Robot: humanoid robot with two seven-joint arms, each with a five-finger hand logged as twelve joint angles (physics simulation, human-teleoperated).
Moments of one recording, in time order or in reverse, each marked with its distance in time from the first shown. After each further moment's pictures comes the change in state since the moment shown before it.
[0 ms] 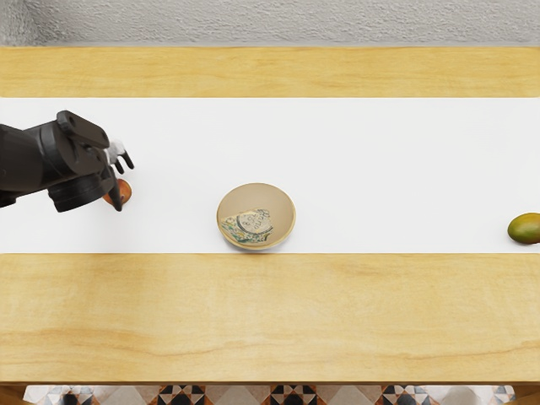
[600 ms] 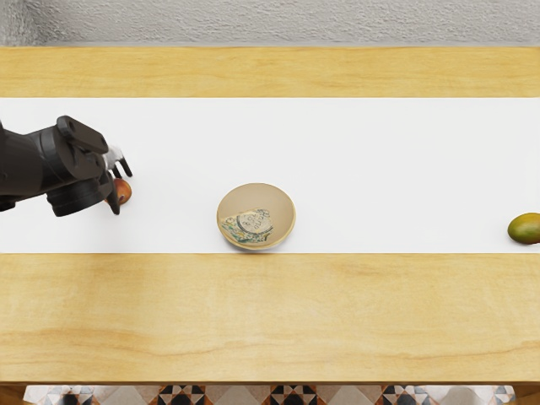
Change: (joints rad) left arm 0.015 0.000 0.006 -0.003 -0.001 -0.002 0.001; right arm 0.000 0.000 0.000 0.000 0.000 0.000 0.000
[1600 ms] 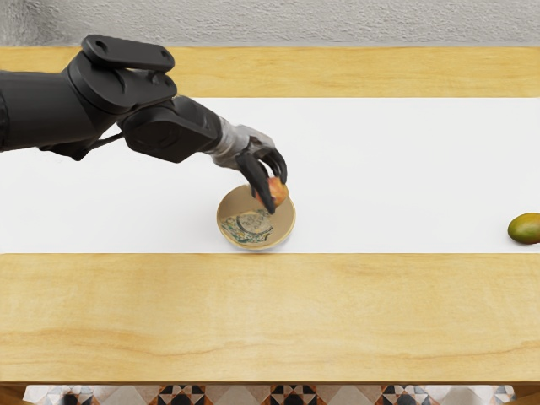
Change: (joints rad) left arm -0.079 0.005 -0.526 0.194 0.038 -0.626 -0.013; right arm 0.000 0.000 0.000 0.000 0.000 0.000 0.000
